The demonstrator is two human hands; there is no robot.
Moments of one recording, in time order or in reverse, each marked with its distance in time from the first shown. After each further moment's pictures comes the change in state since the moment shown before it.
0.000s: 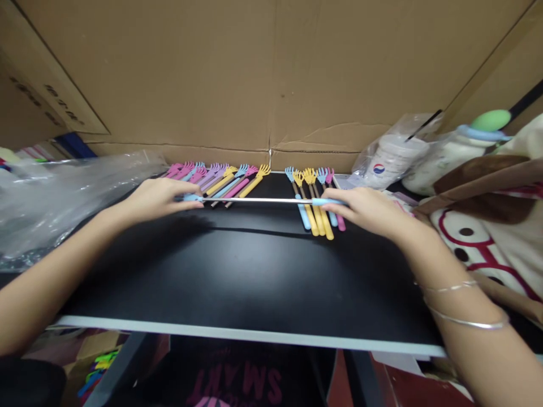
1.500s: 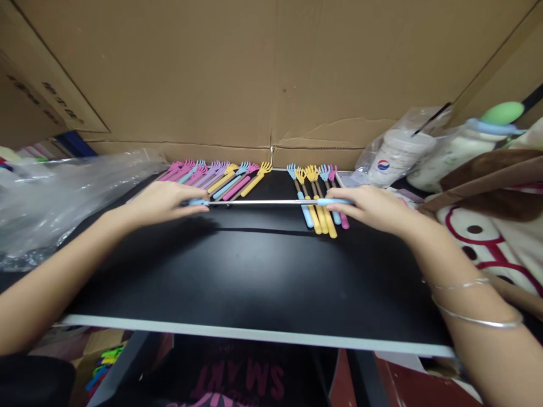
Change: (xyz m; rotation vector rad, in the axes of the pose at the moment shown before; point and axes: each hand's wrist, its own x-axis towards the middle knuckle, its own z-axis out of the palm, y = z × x) left_hand 0.000 0.009 0.003 0.027 0.037 0.139; right_hand 0.001 0.007 0.002 0.064 -0.005 -0.047
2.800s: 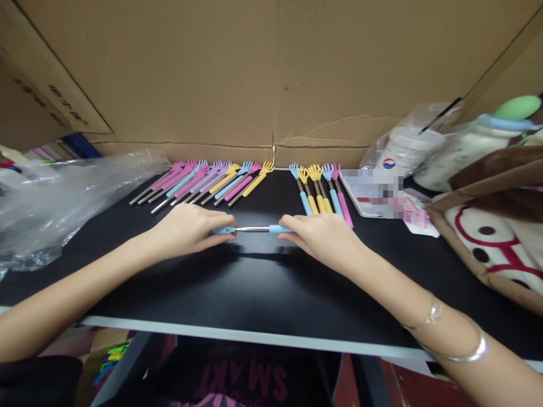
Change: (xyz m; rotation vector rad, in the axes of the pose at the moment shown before) left_hand -0.001 0.063 -0.002 -0.051 0.028 0.146; right_hand 0.009 -0.085 0.042 -0.315 0.329 -0.204
